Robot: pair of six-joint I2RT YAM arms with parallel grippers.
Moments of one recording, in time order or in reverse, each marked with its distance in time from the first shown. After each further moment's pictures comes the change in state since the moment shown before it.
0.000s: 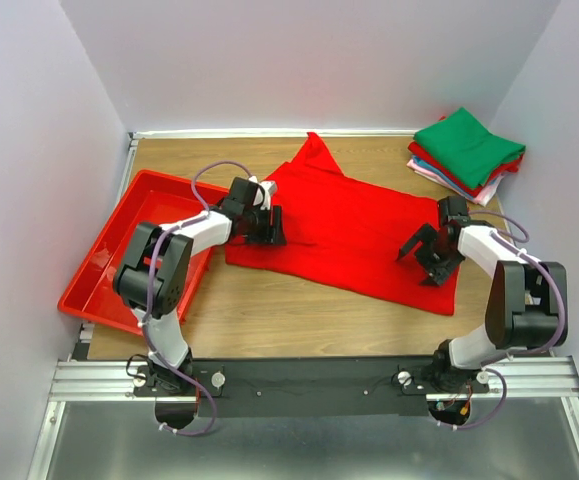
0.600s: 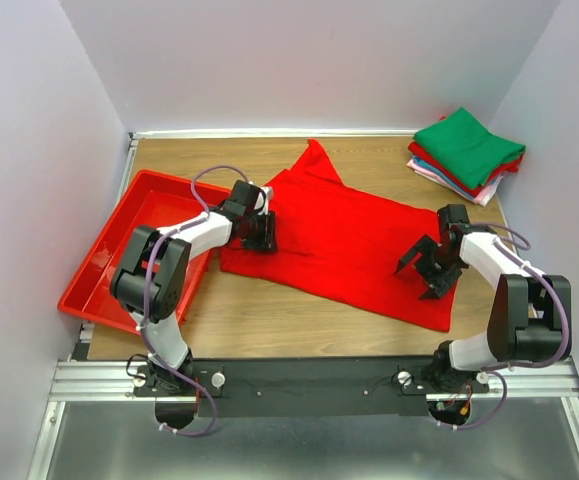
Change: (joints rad) left arm -0.020 -0.065 -0.044 -0.098 -0.072 -0.036; right arm 0.000 -0.100 -0.074 -0.130 -0.065 0.028
